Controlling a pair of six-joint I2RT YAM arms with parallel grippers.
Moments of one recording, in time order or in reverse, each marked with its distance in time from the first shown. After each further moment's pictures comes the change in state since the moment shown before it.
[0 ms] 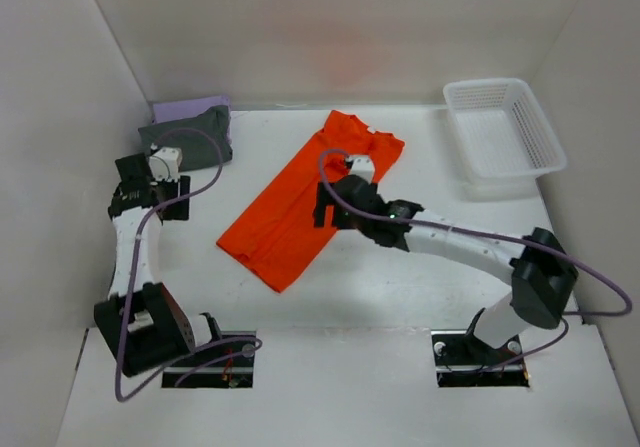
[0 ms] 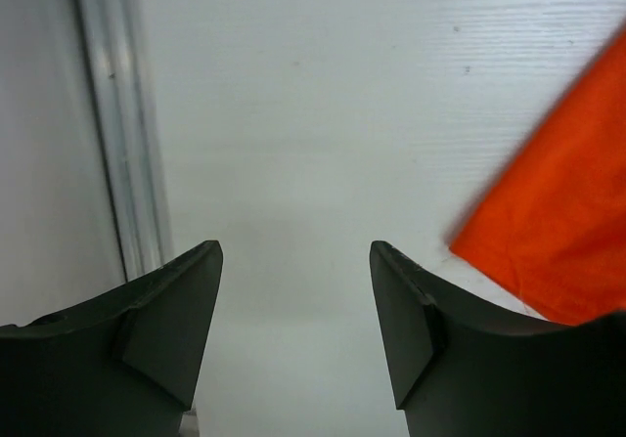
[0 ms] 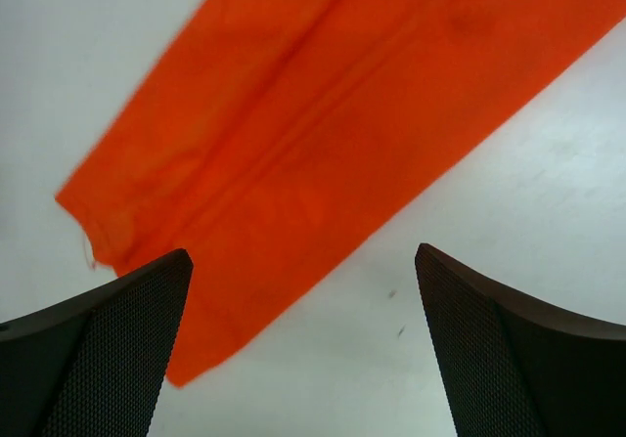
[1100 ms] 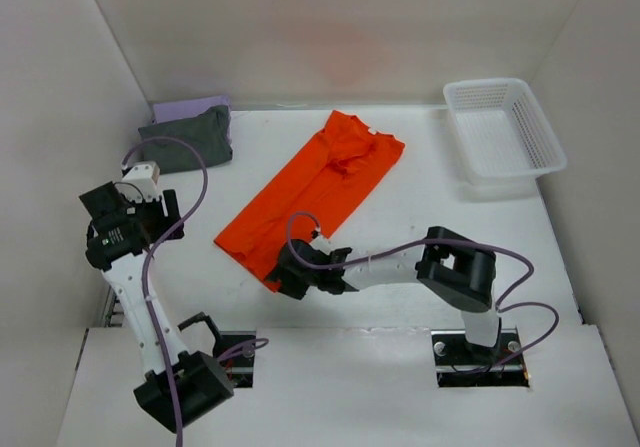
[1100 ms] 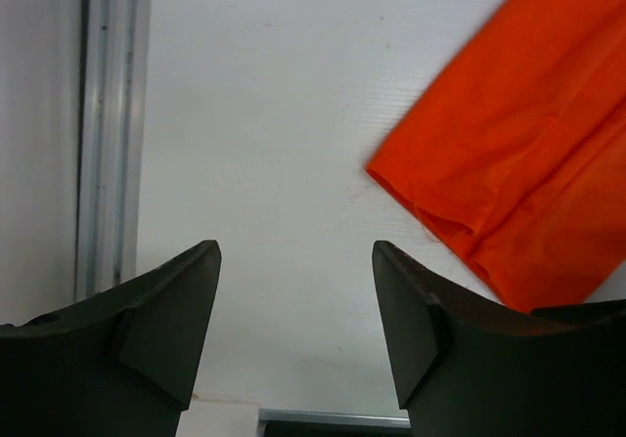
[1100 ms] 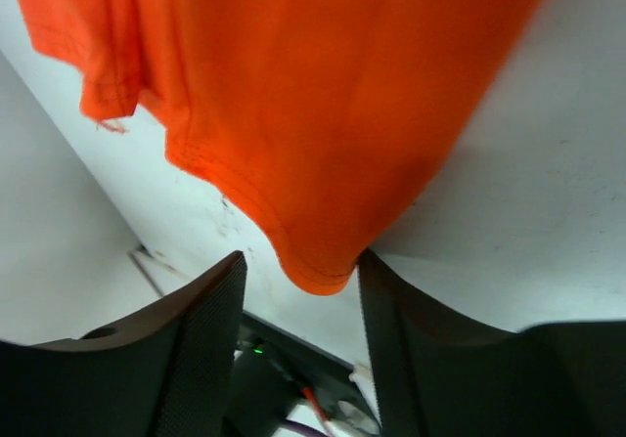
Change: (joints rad) left arm 0.244 -0.421 -0.019 -0.274 0.267 -0.057; right arm 0.327 0.431 -0.007 0.212 -0.225 0.966
